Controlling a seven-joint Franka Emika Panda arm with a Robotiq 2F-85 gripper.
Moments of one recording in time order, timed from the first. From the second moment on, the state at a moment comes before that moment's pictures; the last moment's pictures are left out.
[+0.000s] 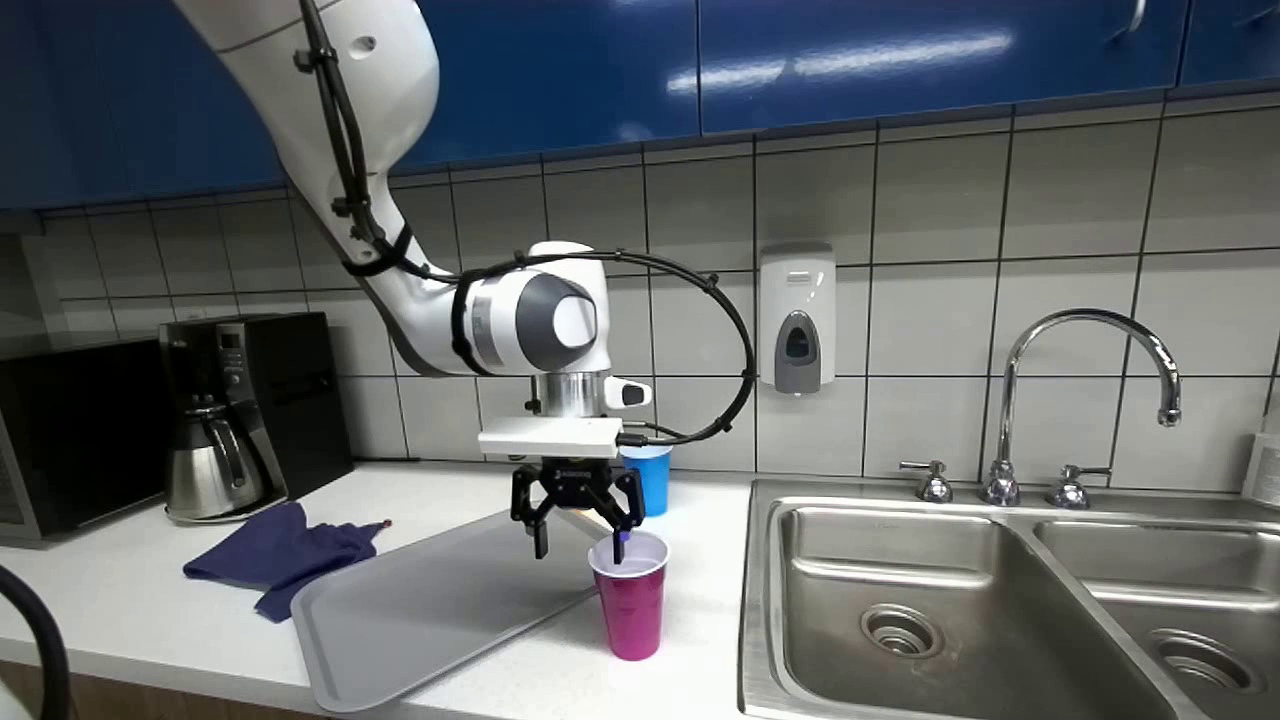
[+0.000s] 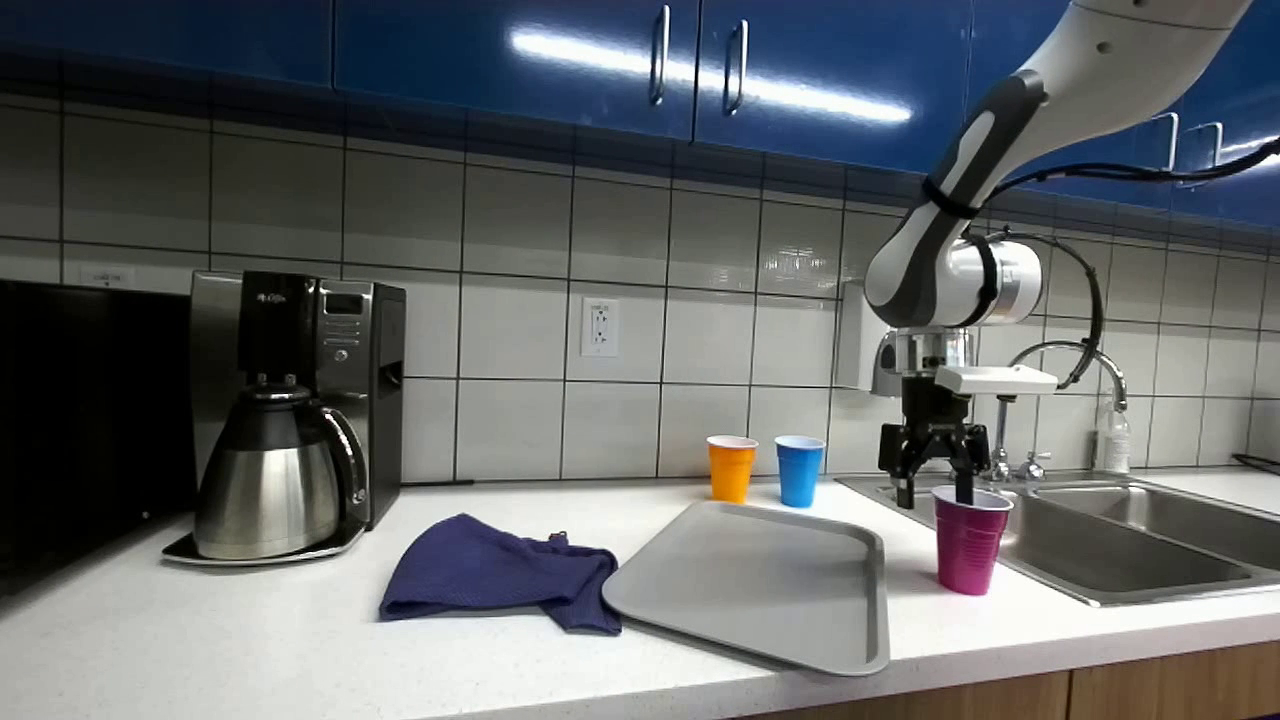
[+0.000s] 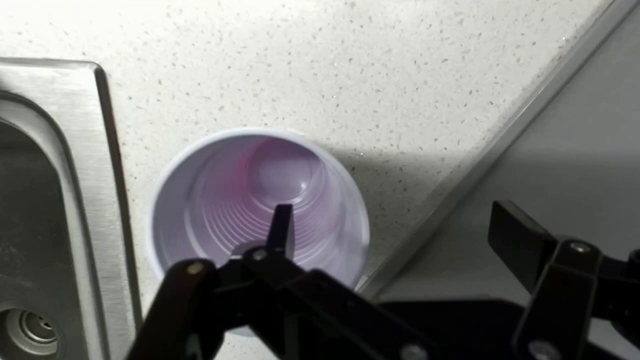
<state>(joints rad) -0.09 0.09 -0.11 -2.37 -0.04 2.36 -0.23</state>
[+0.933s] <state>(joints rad) -0.08 0.14 -0.10 -2.38 -0.04 2.44 -0.23</state>
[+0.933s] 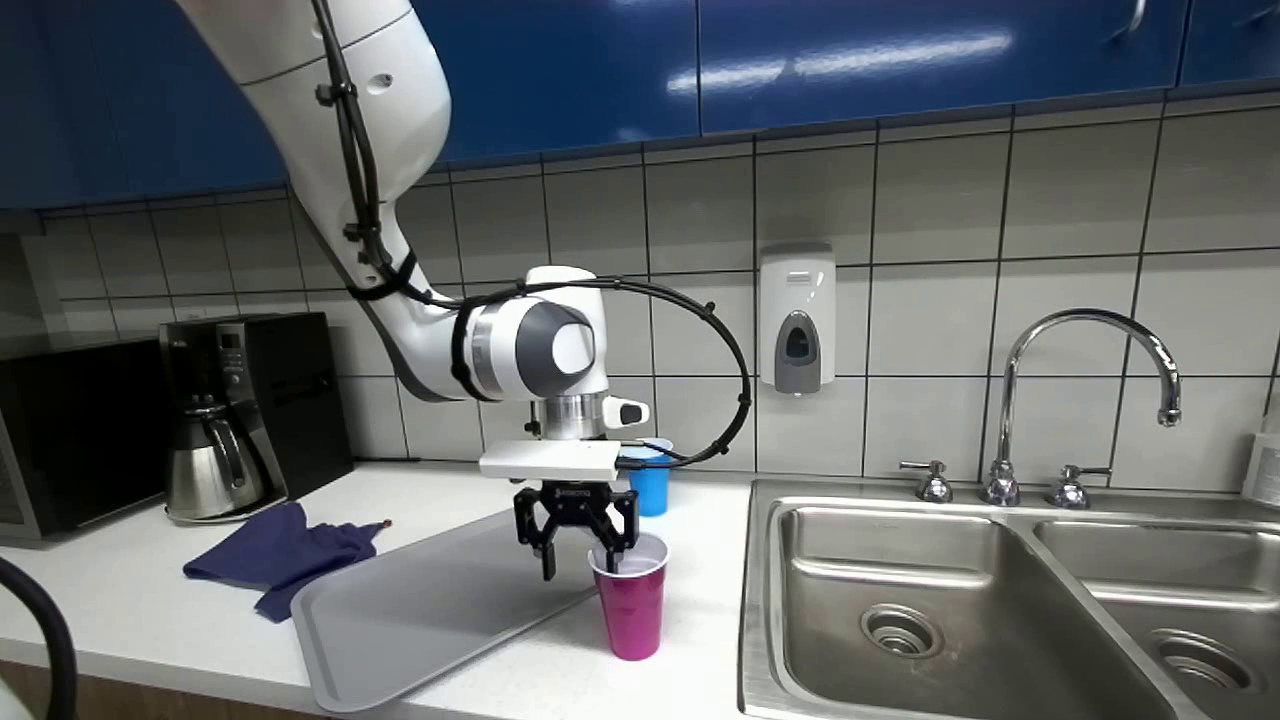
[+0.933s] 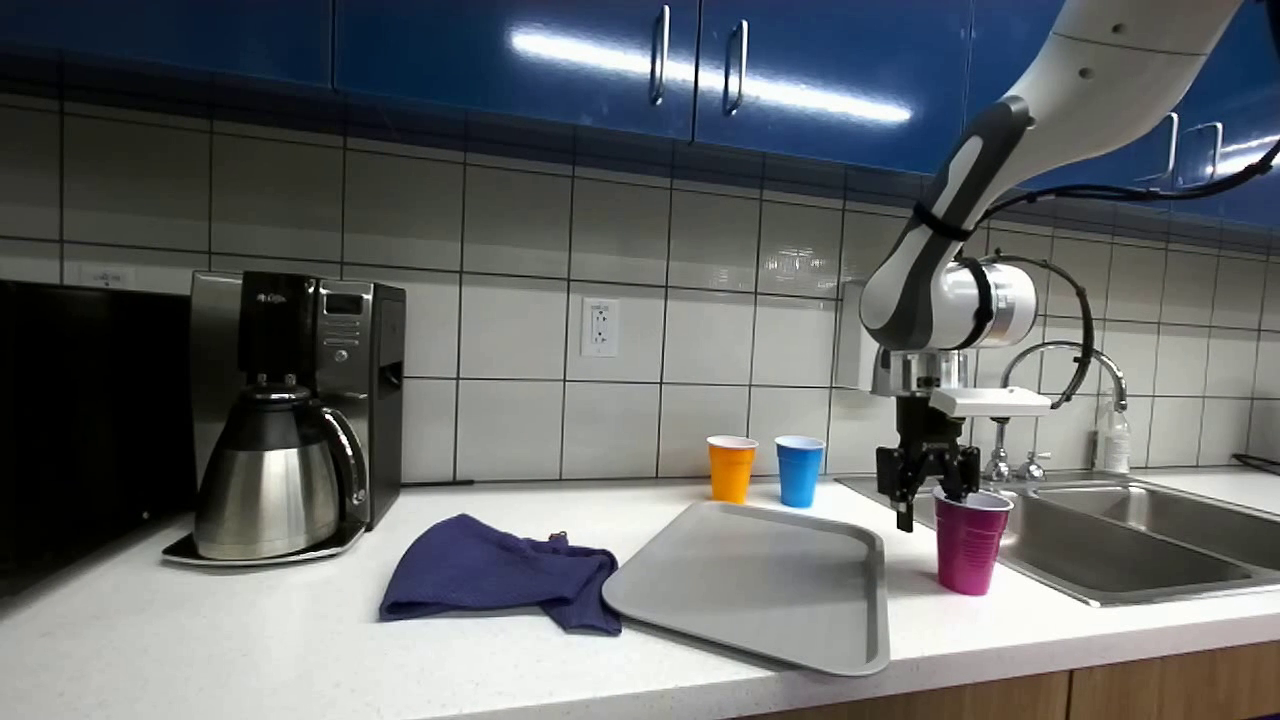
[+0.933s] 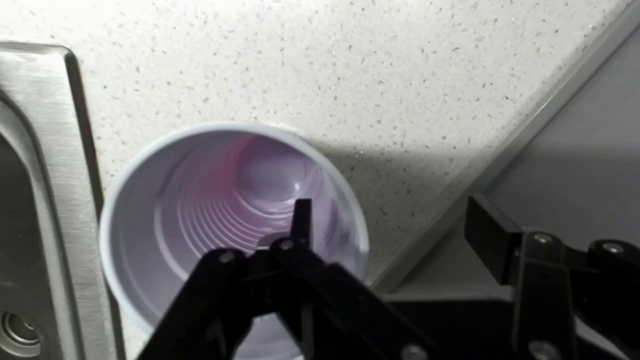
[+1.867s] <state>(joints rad) -0.09 0.13 -0.12 -2.38 -0.06 2.44 -0.23</state>
